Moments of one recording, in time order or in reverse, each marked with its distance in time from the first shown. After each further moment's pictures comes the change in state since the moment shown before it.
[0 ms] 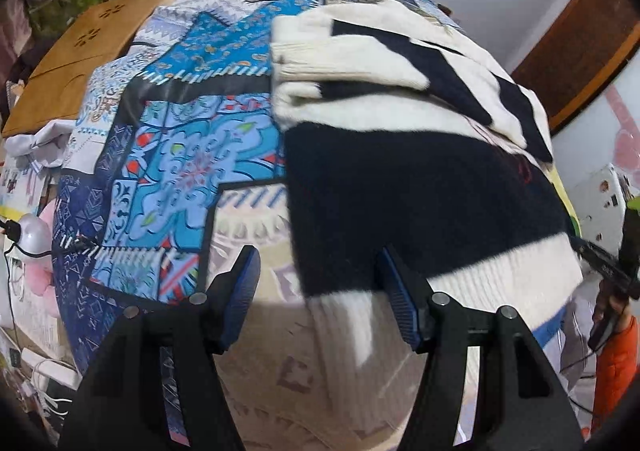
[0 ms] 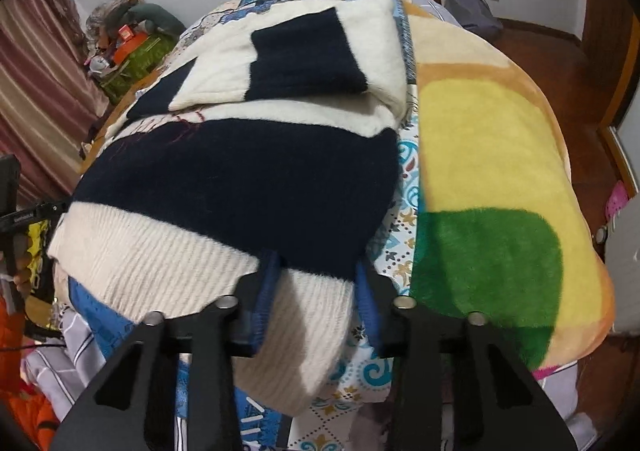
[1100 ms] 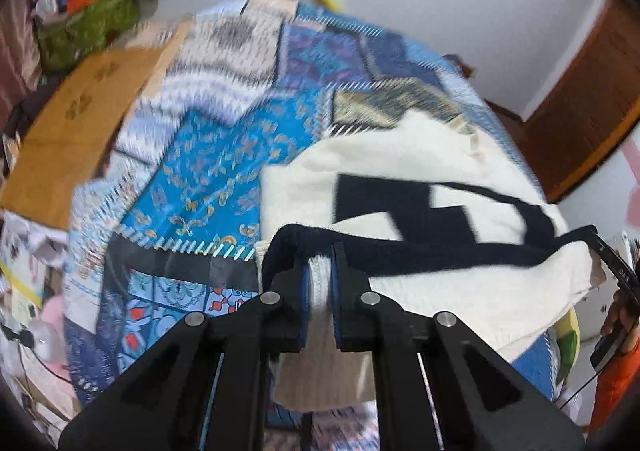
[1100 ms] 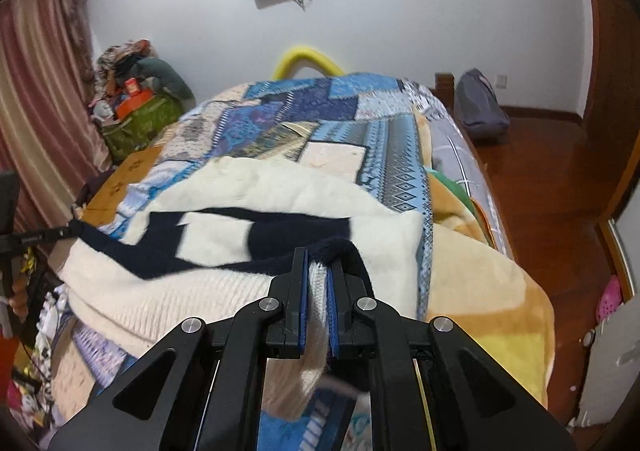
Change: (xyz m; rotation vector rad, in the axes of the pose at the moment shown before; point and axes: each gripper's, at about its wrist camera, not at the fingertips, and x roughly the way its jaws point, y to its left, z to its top) left arm 0.036 0.005 0.167 -0.076 -0.116 0.053; right arm 0.012 0.010 0.152 -0.068 -0.255 -0.043
